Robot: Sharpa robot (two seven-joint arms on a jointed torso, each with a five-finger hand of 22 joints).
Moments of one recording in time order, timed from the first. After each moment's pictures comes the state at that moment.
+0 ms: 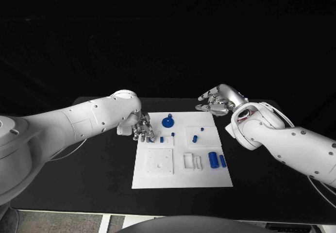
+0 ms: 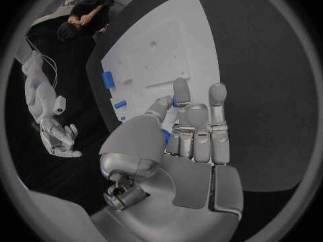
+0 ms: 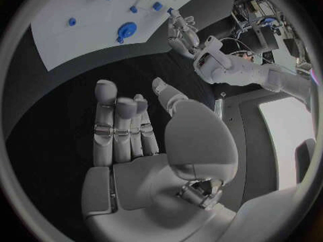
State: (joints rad) left arm 1.30 -0.39 -0.22 0.89 -0.93 0.49 -0.49; left_hand 1.11 0.18 0.14 -0.13 0.48 1.11 0.09 0.07 0.81 1.42 -0.05 0.55 0.30 1.34 -0.11 1.29 0.47 0.01 1.19 -0.13 0.55 1.31; right arm 0.93 -0.76 0.32 1.52 -1.45 -0.44 -0.25; right_hand 1.22 -0.18 0.39 -0.05 0.07 1.11 0.09 0.06 0.06 1.13 0.00 0.99 0.92 1.38 -0.06 0.94 1.00 0.08 1.43 -0.09 0.44 1.31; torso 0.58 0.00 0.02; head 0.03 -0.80
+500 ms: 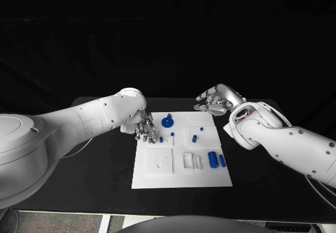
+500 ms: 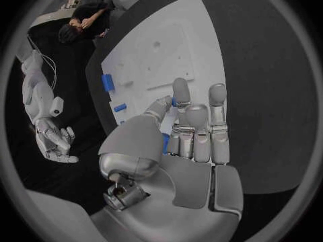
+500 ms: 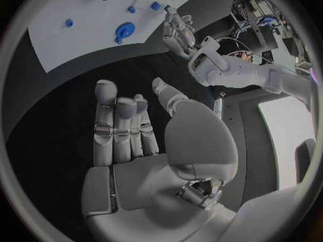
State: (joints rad) left arm 1.30 -0.31 -0.22 0.78 -0.94 0.58 -0.48; left_hand 1.10 0.16 0.16 -0.14 0.49 1.11 0.08 0.06 0.86 1.43 -0.05 0.55 0.30 1.34 -0.11 1.30 0.47 0.01 1.19 -0.13 0.56 1.31; right arm 0.93 -0.76 0.32 1.52 -1.45 -0.44 -0.26; right_hand 1.22 -0.18 0.39 -0.05 0.07 1.11 0.09 0.06 0.06 1.13 0.00 0.99 0.92 1.38 -0.06 0.94 1.00 0.08 1.43 -0.09 0.44 1.31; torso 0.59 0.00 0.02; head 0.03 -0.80
